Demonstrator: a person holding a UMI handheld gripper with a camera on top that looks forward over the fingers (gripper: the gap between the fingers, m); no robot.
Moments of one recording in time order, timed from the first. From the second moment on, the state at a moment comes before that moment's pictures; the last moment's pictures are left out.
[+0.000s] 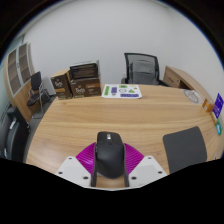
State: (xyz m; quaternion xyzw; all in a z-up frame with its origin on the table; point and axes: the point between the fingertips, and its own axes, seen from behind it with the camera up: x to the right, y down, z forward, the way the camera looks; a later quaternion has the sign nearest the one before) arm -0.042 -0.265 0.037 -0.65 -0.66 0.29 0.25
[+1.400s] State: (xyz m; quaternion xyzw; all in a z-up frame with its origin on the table) arm 0.031 0.054 0.086 -0.69 -0.60 0.24 0.32
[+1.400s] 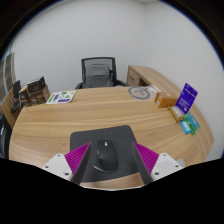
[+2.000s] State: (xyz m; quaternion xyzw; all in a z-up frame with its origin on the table) arm 0.246 0.046 0.271 -0.68 -0.60 0.25 0.34
